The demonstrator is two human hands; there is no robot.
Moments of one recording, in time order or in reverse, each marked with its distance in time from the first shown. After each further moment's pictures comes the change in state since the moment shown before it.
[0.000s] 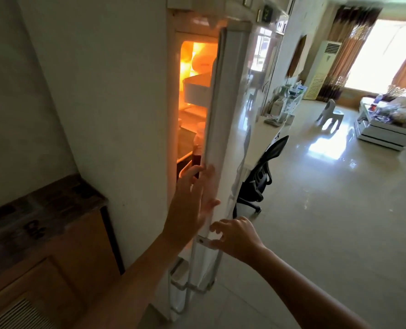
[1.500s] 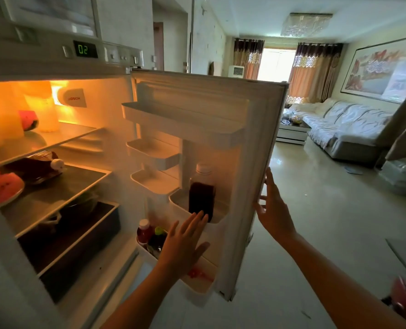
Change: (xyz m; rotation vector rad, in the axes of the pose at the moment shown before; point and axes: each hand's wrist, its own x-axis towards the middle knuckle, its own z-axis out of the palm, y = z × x) left_hand 0.015 0.123 0.237 0.382 -0.717 0.181; right_hand -0.160 0.296 -0.122 0.195 0.779 0.507
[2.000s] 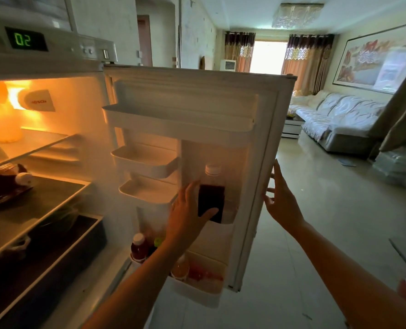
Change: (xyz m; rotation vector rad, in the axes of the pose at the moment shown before) left_hand 0.118 0.005 -0.015 -0.652 0.289 -0.170; right_hand 0.063 0.072 0.007 0.023 0.001 0.011
